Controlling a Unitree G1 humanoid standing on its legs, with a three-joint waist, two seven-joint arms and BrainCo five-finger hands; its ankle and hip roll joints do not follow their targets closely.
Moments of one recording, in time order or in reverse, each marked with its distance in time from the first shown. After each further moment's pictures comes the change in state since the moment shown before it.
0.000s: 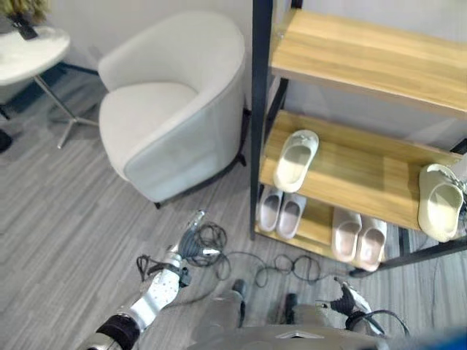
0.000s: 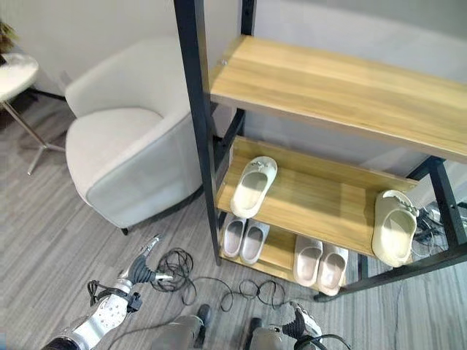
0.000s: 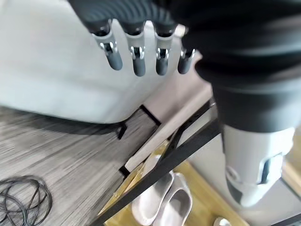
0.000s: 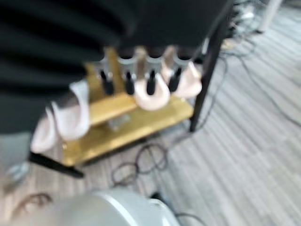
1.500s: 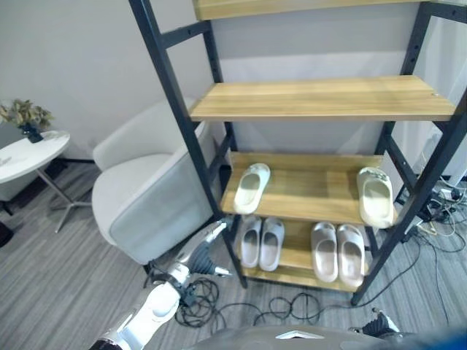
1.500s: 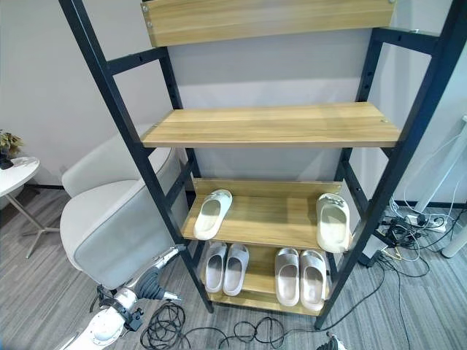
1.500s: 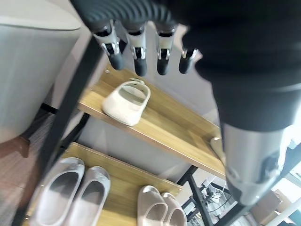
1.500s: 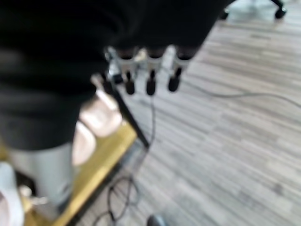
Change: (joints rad) left arm 0.176 0.018 0.058 -0.346 0.072 0.004 -0.182; right arm 0.008 -0.060 -0.122 0.103 0.159 0.079 0.050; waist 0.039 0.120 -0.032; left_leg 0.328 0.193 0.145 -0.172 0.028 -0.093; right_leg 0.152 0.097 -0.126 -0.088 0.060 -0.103
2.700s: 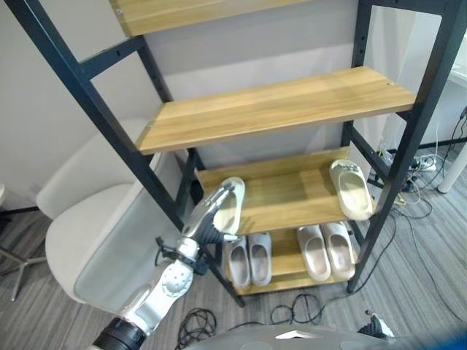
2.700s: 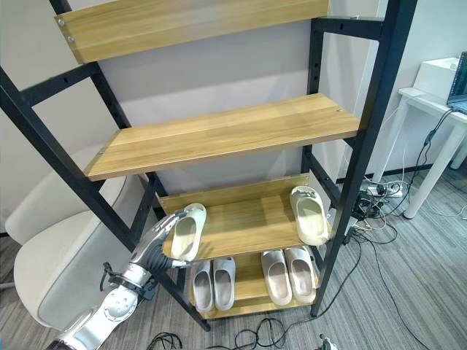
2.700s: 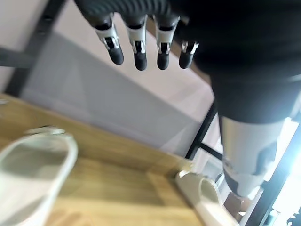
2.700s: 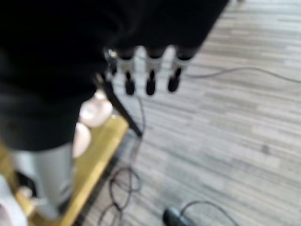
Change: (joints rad) left arm -0.179 -0.110 0.000 -0.025 0.085 0.034 0.191; right arm 0.031 0.040 0.046 -0.030 -0.012 0.021 -0.024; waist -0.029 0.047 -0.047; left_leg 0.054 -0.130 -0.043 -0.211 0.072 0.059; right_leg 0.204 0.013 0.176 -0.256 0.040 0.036
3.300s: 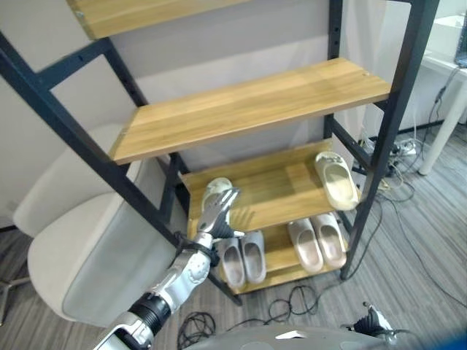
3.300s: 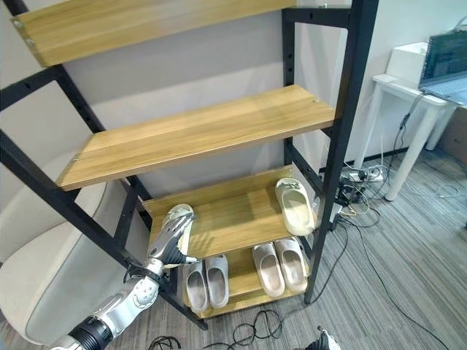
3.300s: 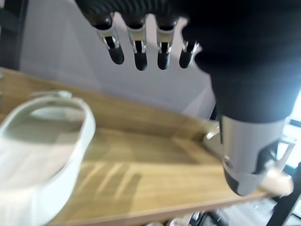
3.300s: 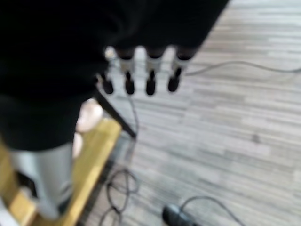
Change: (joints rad) left arm -0.161 -0.096 -0.119 0.373 0.144 0.146 0.142; right arm -0.033 -0.002 0.000 -0.009 0.001 0.000 -0.018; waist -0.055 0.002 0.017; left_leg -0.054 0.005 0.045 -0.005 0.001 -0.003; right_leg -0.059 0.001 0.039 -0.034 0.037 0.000
